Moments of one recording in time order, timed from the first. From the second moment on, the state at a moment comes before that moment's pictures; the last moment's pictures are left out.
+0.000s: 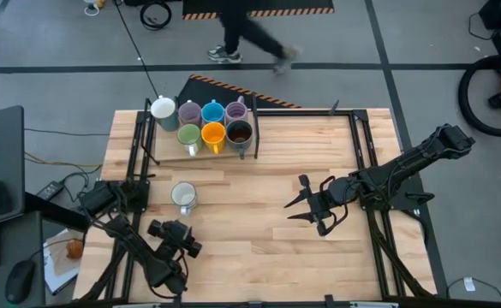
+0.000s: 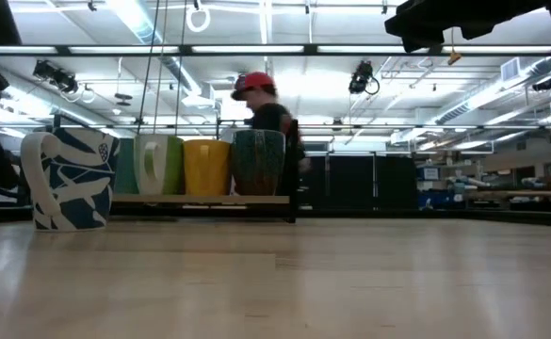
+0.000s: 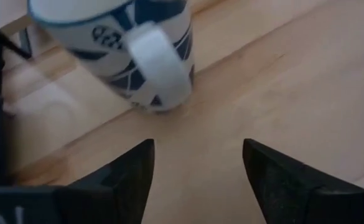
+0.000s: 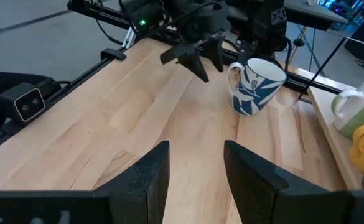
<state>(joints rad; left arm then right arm) -0.93 1.97 1.17 -1.32 -0.66 -2.14 0.37 1.11 0.59 0.16 0.14 -0.19</state>
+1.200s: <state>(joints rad) -0.84 1.96 1.13 -1.40 -0.72 -2.26 0.37 1.11 0.59 0.19 0.14 -0.13</state>
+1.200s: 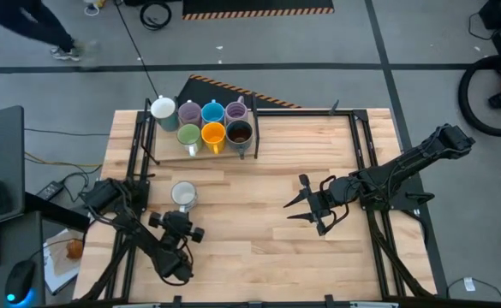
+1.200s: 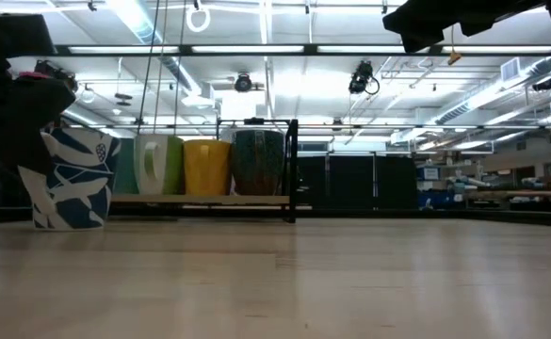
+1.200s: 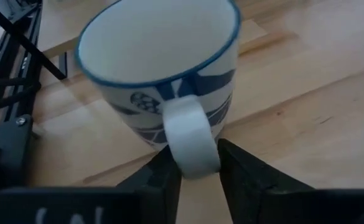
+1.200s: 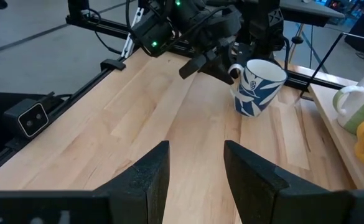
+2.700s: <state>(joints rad) -0.75 1.93 1.18 -0.95 -1.09 -1.73 0.30 1.11 0.59 0.16 0.04 -0.11</state>
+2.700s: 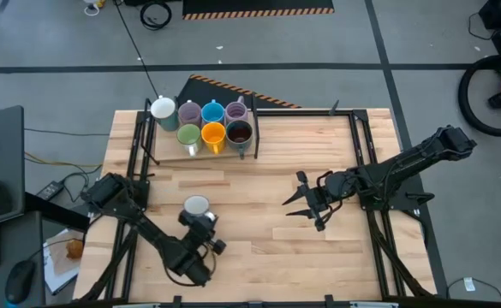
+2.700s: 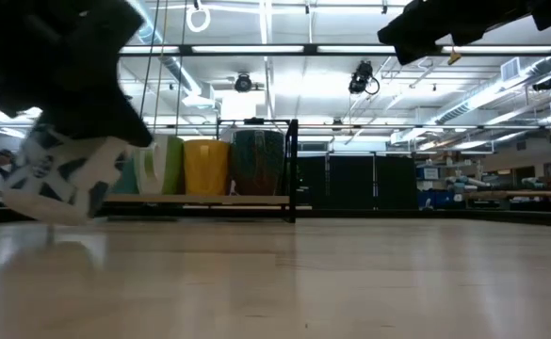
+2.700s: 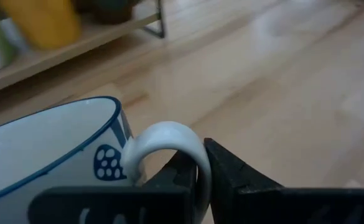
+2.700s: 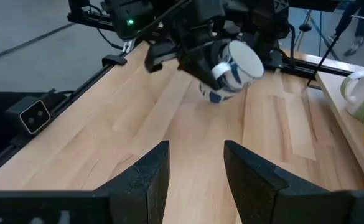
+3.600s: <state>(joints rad) -0.49 1.94 1.18 -0.03 -0.94 -0.57 0.28 0.99 0.59 -0.03 0.11 -0.10</state>
